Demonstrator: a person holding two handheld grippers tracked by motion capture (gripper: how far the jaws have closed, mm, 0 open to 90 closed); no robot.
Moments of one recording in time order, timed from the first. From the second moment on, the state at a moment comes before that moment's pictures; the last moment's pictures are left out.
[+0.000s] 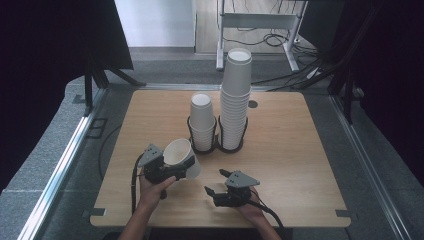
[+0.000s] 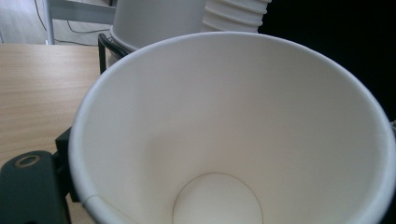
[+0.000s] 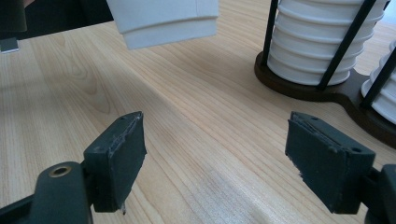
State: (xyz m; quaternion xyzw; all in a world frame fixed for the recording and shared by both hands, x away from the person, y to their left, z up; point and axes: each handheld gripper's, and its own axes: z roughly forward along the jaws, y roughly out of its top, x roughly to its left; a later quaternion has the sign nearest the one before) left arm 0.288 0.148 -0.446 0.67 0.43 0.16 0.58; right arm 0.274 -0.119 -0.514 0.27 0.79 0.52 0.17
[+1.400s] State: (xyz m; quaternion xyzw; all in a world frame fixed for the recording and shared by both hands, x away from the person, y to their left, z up) left arm 0.295 0.153 -0.452 0.68 0.44 0.18 0.56; right arm 0.272 -0.117 -0.514 0.26 0.80 0.51 0.18
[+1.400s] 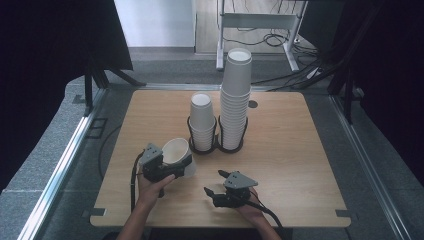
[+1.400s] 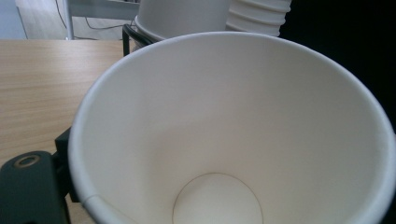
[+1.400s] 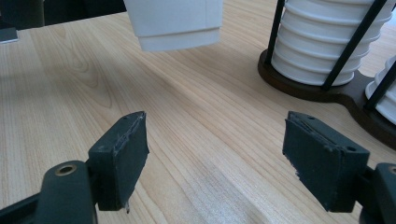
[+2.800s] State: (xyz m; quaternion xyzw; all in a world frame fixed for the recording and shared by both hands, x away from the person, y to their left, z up) left arm 0.306 0.168 -0.459 0.68 0.46 0.22 0.53; right arm 0.271 -0.115 -0.514 0.26 0.81 0.50 0.18
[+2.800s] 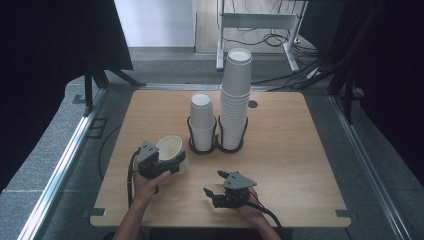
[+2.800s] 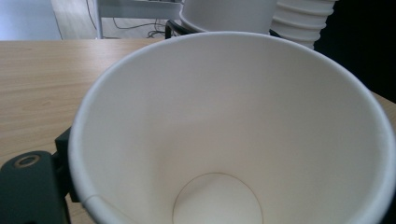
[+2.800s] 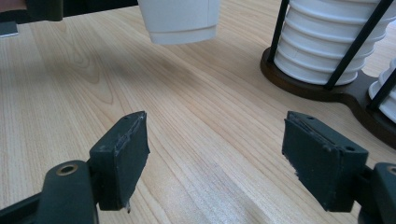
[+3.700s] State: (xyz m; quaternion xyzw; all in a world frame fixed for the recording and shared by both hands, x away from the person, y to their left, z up) left arm 0.317 0.188 -0.469 0.68 0.50 0.28 0.46; right arm 0.271 -0.114 -0.514 0.25 0.81 0.50 0.18
